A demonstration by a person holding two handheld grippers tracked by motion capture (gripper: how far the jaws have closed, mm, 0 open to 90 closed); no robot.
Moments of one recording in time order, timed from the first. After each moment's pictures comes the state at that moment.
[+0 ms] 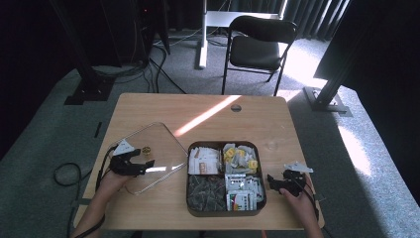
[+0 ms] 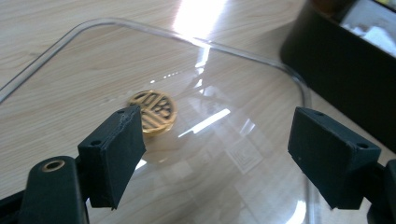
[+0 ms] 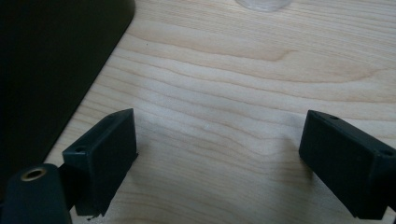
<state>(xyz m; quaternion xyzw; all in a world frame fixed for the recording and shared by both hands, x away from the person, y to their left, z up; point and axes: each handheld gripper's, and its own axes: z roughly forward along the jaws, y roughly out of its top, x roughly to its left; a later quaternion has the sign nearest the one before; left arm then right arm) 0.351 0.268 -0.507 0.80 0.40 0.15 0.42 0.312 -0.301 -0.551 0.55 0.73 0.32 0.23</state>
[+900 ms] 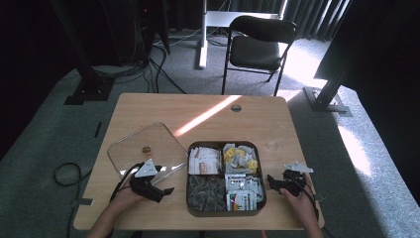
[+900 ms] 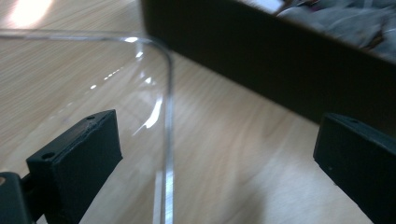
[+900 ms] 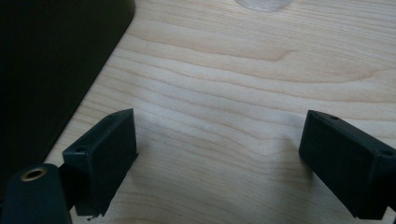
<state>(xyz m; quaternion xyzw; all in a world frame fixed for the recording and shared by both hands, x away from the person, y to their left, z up) 0.306 0.204 -0.526 0.86 0.25 0.10 0.42 0.312 -0.301 -0.551 0.55 0.73 0.32 0.23</state>
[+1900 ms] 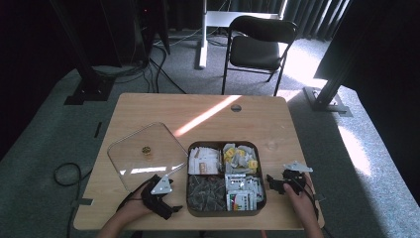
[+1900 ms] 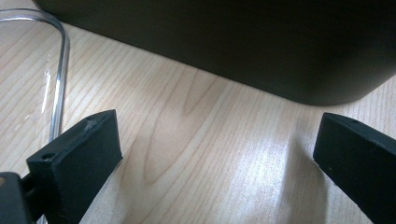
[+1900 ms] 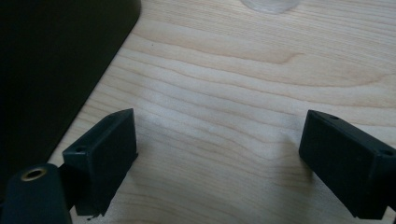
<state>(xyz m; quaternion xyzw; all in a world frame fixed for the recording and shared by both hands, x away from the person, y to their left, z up) 0.280 0.171 -0.547 0.91 0.19 0.10 0.36 0.313 -0.301 -0.551 0.55 0.74 0.32 0.23</state>
